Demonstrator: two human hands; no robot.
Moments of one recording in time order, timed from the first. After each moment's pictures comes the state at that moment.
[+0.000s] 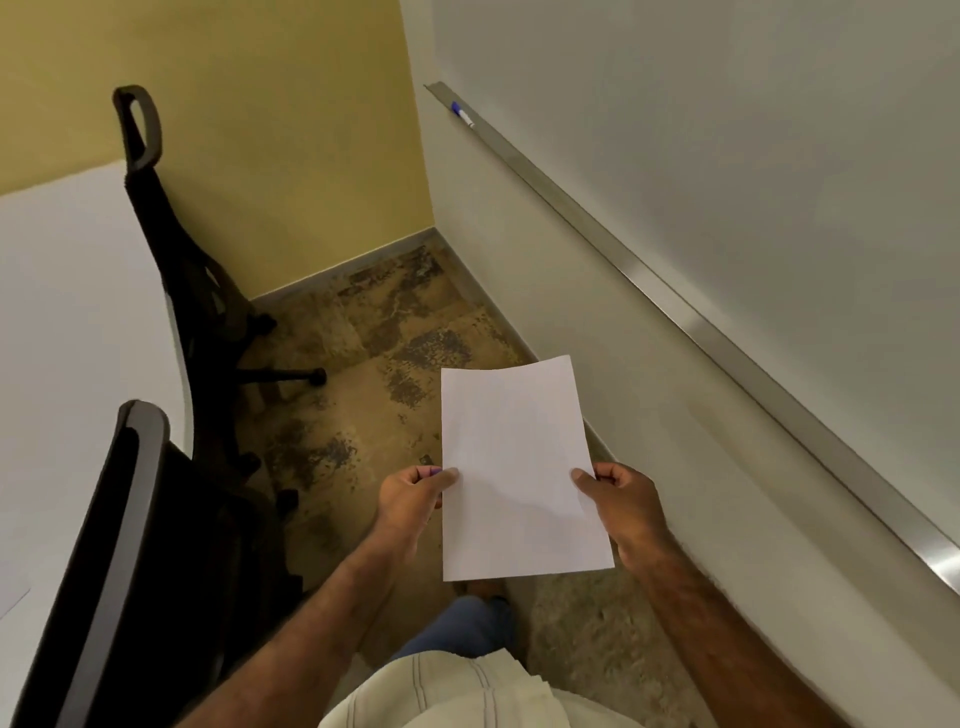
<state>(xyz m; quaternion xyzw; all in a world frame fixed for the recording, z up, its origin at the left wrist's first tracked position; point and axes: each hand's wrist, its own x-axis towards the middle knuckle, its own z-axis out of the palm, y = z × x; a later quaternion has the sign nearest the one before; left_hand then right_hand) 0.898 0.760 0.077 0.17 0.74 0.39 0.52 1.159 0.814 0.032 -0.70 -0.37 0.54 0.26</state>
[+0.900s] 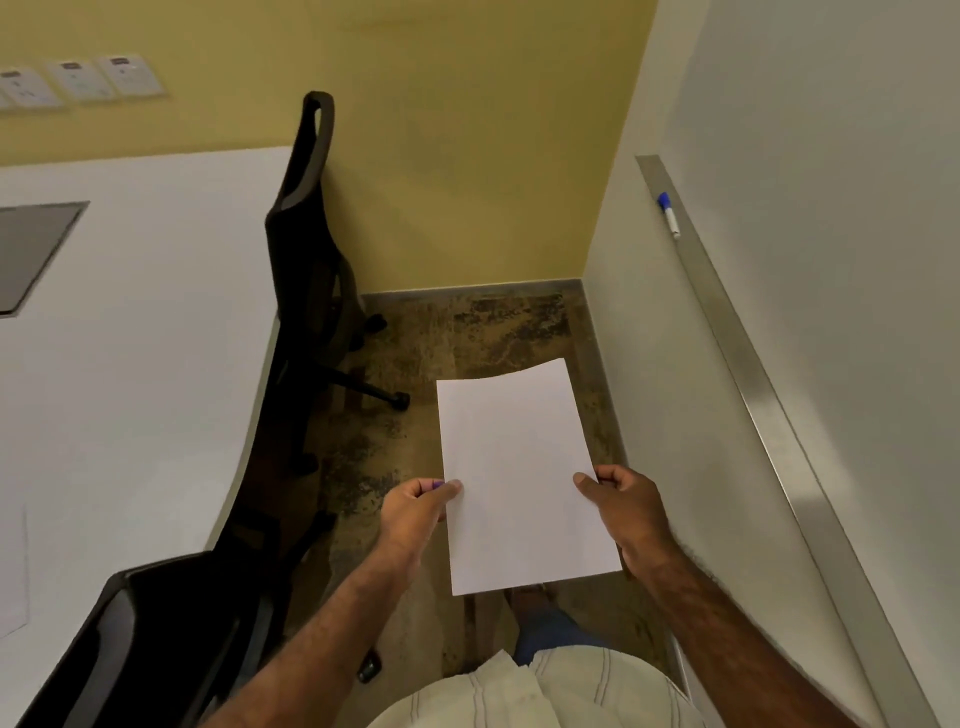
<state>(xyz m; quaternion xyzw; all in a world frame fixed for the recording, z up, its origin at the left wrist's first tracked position) 0.734 1.022 0.075 -0.02 0.77 0.49 0.42 0.935 1.191 0.042 -0.60 -0.54 0.58 0.14</state>
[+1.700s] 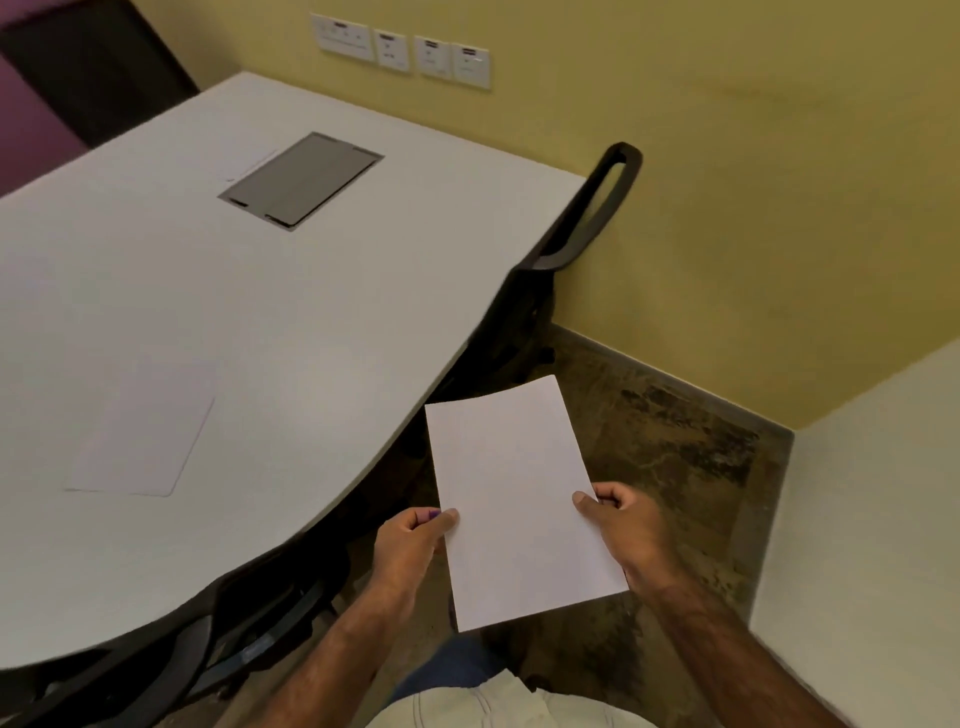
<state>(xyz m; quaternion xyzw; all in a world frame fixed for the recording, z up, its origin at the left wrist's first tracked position) 0.583 1.010 0.082 -0.24 0.72 0.59 0.25 0.631 1.271 0.057 -0.39 -0.71 0.58 -0.07</state>
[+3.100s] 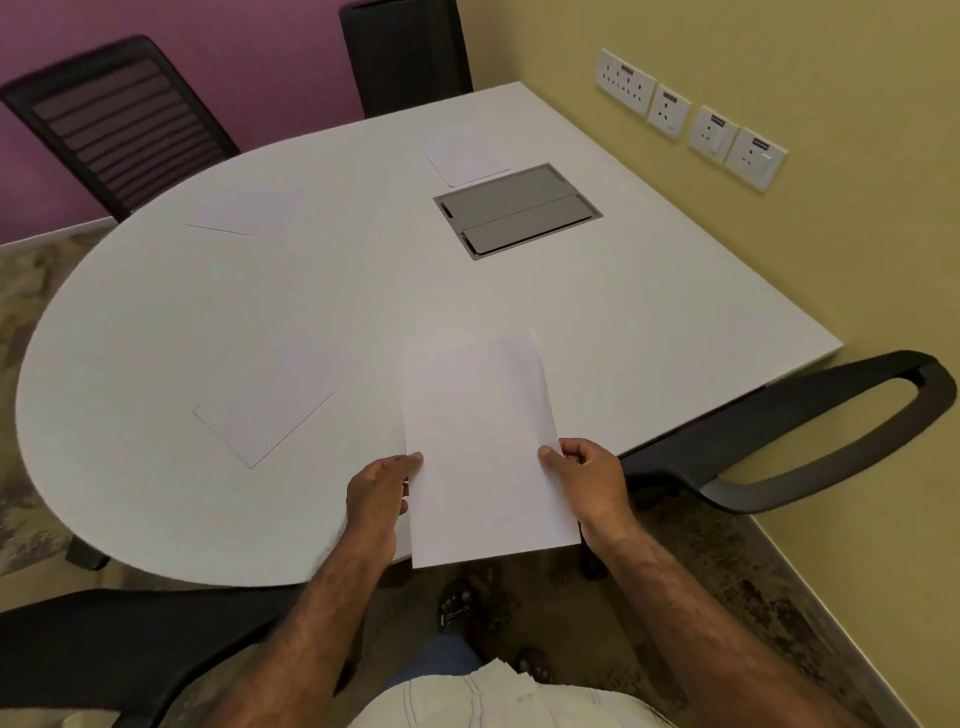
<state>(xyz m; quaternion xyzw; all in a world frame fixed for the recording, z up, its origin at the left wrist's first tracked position) 0.359 0.960 0.095 -0.47 0.57 0.67 -0.03 0.270 1.198 0.089 -0.15 -0.73 0.63 -0.20</state>
